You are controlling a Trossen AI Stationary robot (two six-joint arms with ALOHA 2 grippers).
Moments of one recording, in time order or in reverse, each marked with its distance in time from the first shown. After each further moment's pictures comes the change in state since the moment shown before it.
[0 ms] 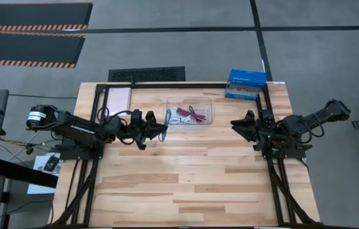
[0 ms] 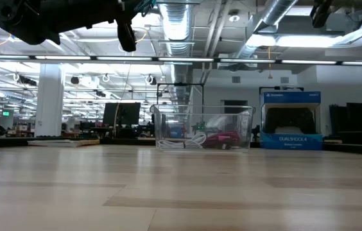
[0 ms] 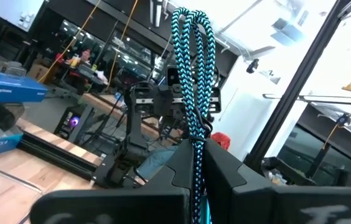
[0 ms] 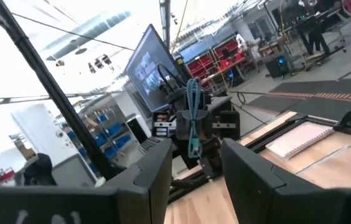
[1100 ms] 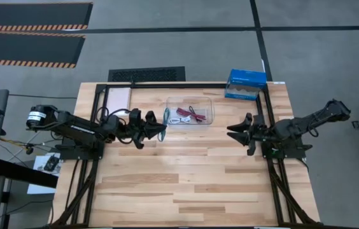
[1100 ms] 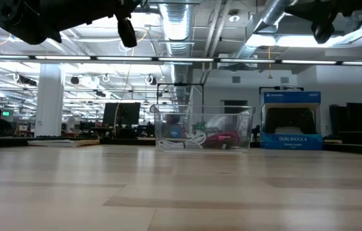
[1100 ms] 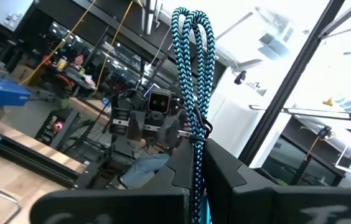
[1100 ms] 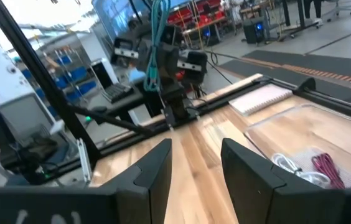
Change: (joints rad) left arm 0.000 0.000 0.002 0.052 0.018 -0.052; right arm -0.006 0.002 -0.001 -0.268 0.003 -0.031
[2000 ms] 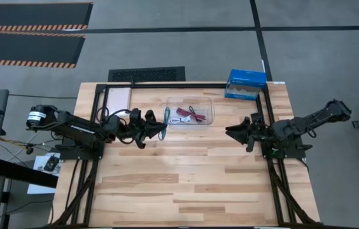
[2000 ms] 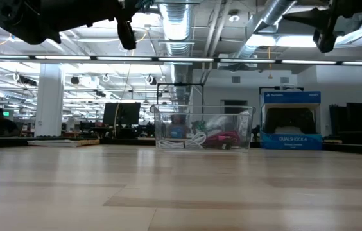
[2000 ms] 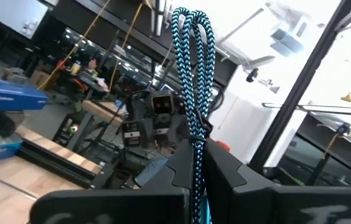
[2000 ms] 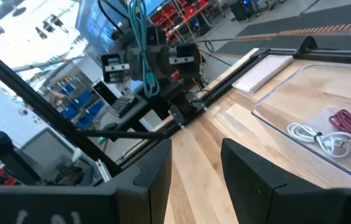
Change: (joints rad) left arm 0.000 0.000 0.000 -0.023 -0.037 0.040; right arm -0.013 0.027 0.000 -0.006 0.009 0.291
